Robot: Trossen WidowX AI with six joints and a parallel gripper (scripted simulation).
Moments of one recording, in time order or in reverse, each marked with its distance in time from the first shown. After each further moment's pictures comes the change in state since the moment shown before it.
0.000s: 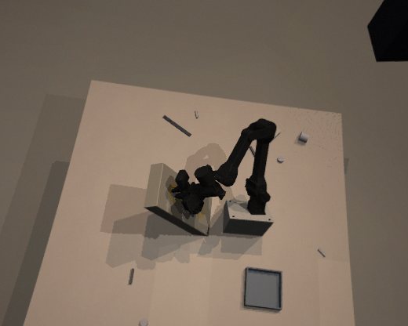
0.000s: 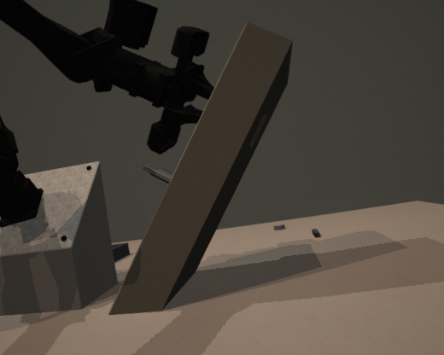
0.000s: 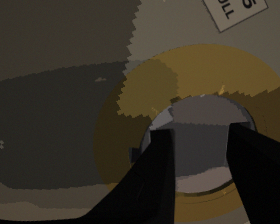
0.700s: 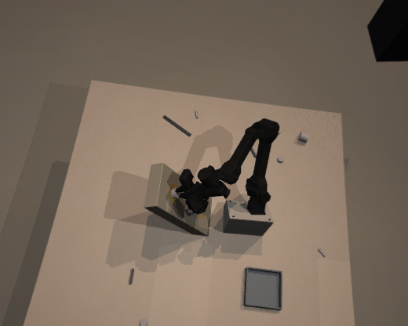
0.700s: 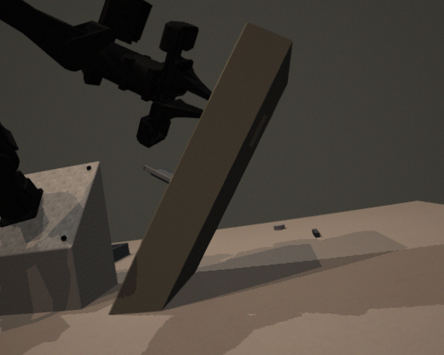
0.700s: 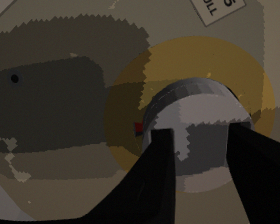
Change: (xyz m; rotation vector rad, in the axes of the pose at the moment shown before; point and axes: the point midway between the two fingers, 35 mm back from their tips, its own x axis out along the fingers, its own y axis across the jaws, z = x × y) arm -0.021 0.001 0.000 0.015 0.013 0.019
